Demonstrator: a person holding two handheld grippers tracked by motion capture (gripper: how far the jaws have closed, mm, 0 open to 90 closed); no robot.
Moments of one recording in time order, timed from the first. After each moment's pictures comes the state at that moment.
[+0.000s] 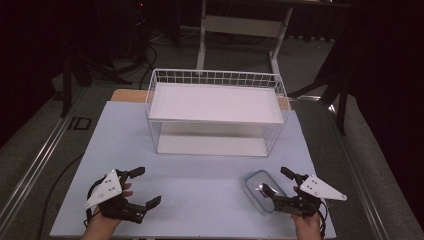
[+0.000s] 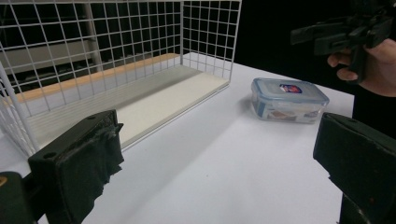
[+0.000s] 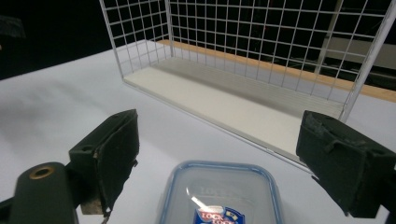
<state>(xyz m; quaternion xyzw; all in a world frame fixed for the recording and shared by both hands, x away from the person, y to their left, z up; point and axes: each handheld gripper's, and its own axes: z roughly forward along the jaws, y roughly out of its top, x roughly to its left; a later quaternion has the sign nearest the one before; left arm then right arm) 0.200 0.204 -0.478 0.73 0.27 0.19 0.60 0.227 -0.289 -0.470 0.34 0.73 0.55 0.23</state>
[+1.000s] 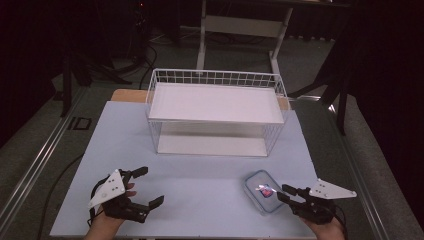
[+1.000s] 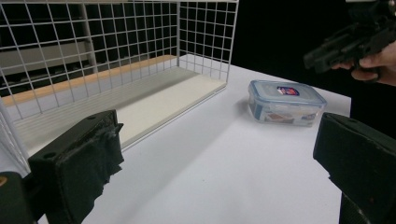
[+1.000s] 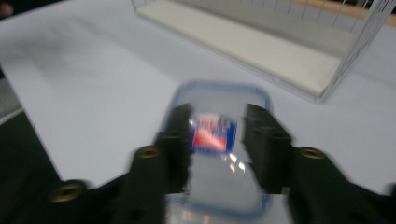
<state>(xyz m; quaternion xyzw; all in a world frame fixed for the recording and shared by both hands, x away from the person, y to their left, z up) 0.203 0.198 -0.480 0.73 0.27 0.18 0.60 0.218 -0.328 -0.472 0.33 0.81 0.47 0.15</state>
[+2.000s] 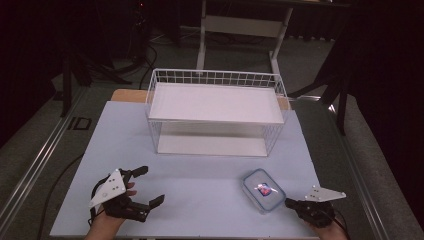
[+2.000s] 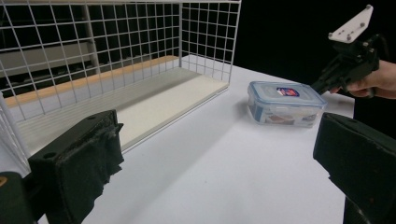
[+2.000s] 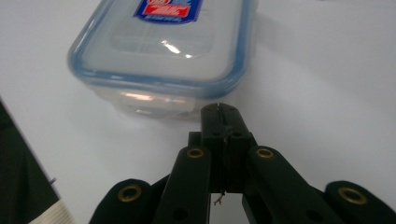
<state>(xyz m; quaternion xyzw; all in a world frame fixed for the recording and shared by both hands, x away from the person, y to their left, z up) 0.204 0.197 -0.479 0.73 0.27 0.19 0.60 0.229 -0.352 -0.519 0.35 0.85 0.38 0.13</state>
